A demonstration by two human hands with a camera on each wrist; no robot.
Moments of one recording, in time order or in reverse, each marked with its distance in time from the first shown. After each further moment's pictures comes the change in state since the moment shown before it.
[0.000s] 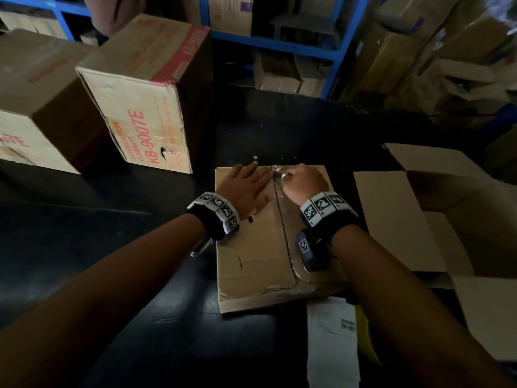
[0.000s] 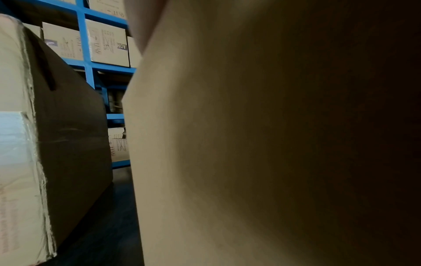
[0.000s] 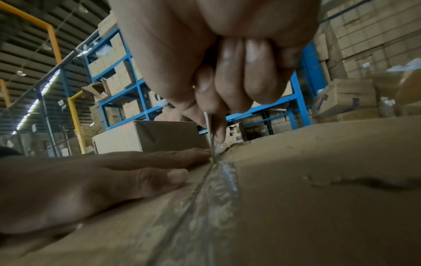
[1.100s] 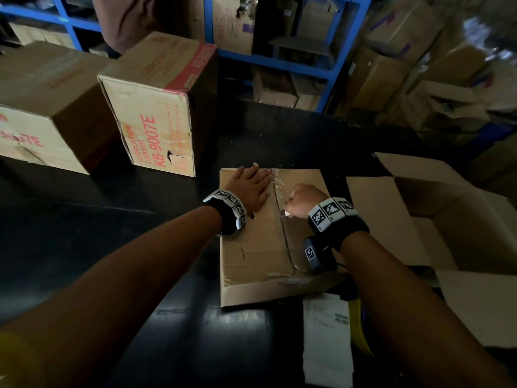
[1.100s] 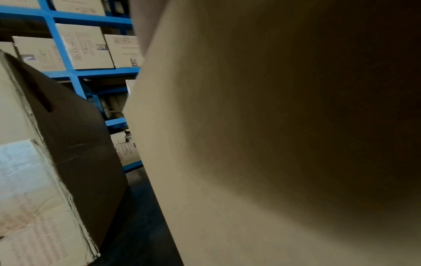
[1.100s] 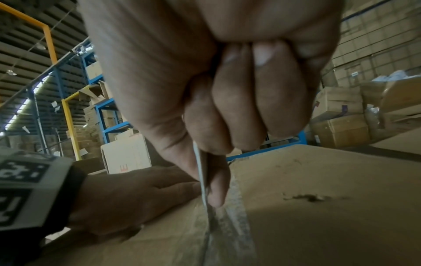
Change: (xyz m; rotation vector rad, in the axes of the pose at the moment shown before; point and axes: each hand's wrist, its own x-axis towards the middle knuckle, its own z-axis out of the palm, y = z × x) left_hand -0.001 0.009 -0.007 0.008 -0.057 -0.076; right_hand -0.047 -0.007 -0.022 -0.258 -0.287 0.045
